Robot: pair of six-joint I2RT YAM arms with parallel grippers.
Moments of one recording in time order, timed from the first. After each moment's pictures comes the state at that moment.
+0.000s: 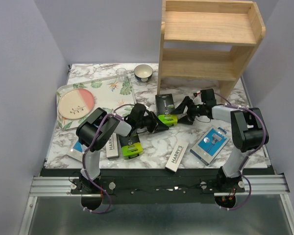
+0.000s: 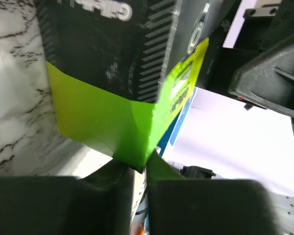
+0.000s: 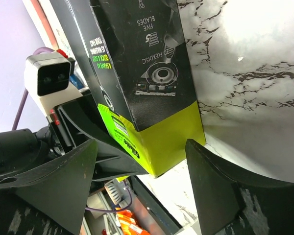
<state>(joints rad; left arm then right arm) -0.62 1.97 0.82 0.64 0.56 -1.33 0.18 1.80 0.93 -0.02 -0.76 0.81</state>
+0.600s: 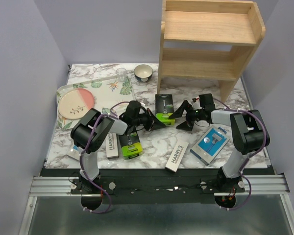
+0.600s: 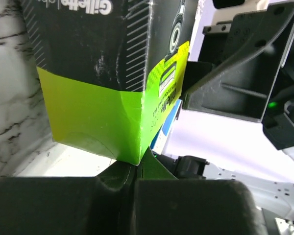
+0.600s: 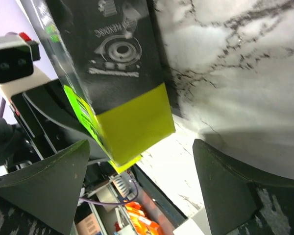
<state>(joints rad) -0.56 1.90 0.80 0.62 0.64 -1.30 0.20 1.77 0.84 -0.01 -0.76 0.87</state>
